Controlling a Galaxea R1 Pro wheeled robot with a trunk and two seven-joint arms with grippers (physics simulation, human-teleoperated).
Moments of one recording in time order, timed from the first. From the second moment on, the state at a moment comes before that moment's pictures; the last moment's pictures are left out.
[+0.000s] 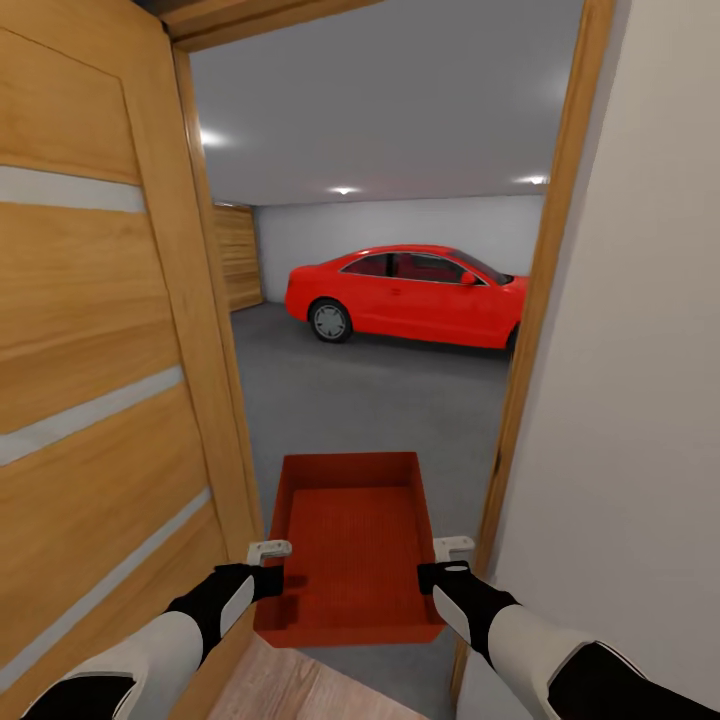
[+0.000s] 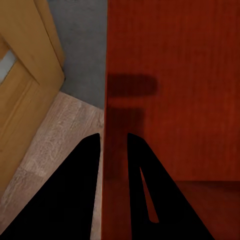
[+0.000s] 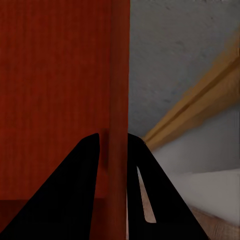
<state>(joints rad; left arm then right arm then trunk) -0.75 -0.05 0.01 -0.22 0.09 0.29 0.02 -0.80 0.12 0.56 -0.12 -0.49 0.13 -0.24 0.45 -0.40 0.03</state>
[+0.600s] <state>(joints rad) -0.75 -0.05 0.01 -0.22 0.09 0.29 0.02 -0.80 0.12 0.56 -0.11 -0.49 0.13 -0.24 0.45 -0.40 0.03</state>
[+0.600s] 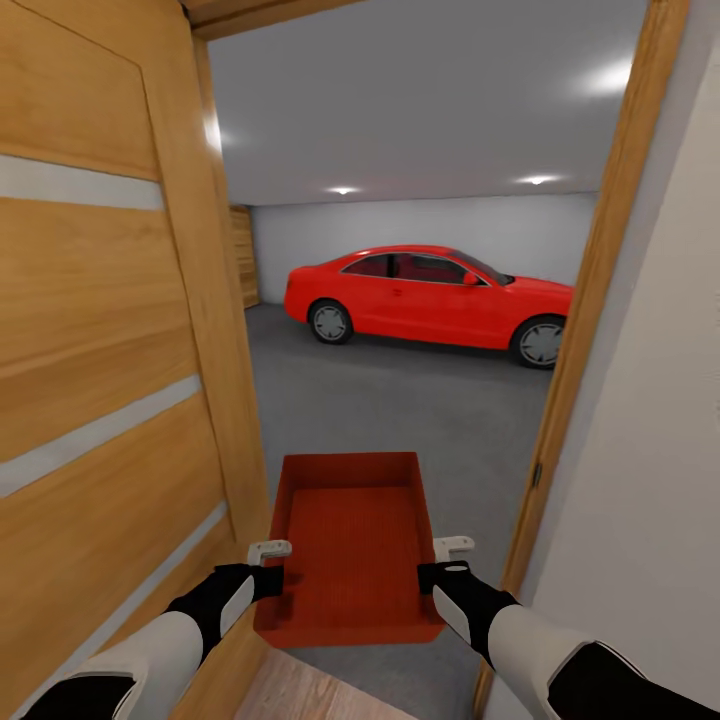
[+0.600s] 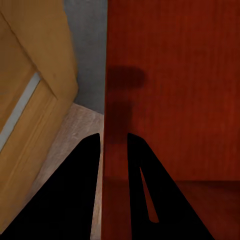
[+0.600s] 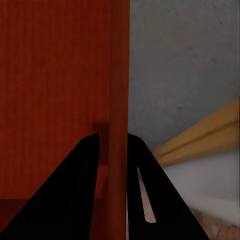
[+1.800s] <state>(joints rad) -0.75 -0.05 0.01 -0.22 0.09 0.29 0.02 -0.80 0.12 0.56 -0.11 -0.49 0.13 -0.24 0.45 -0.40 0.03</state>
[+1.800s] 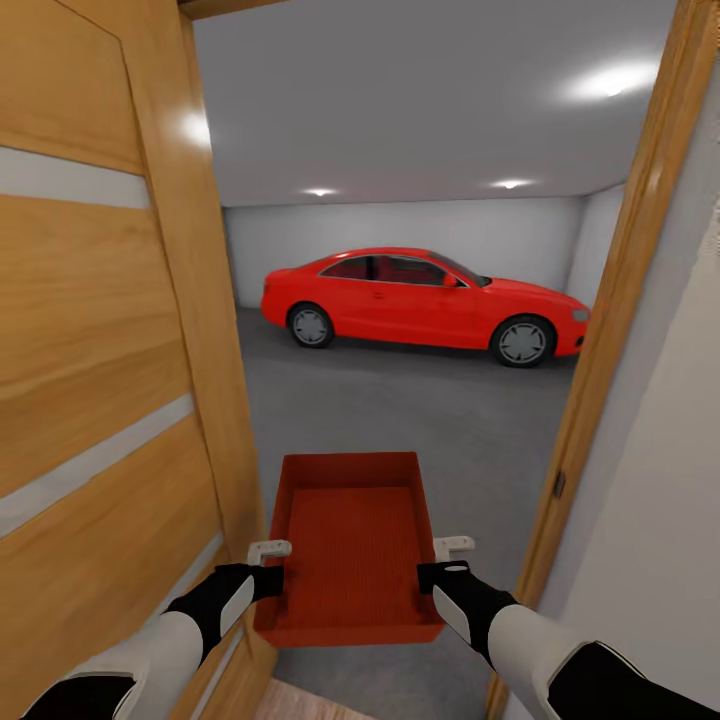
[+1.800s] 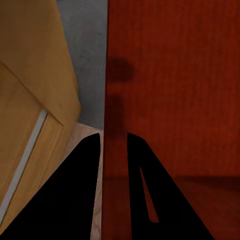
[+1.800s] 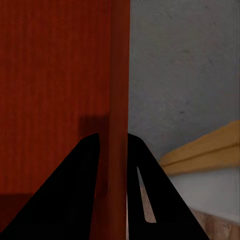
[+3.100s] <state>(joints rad) -0.75 -0.05 0.01 -0.22 0.09 0.29 0.02 -0.80 0.12 0.56 -0.11 -0.49 0.13 -0.24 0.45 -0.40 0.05</state>
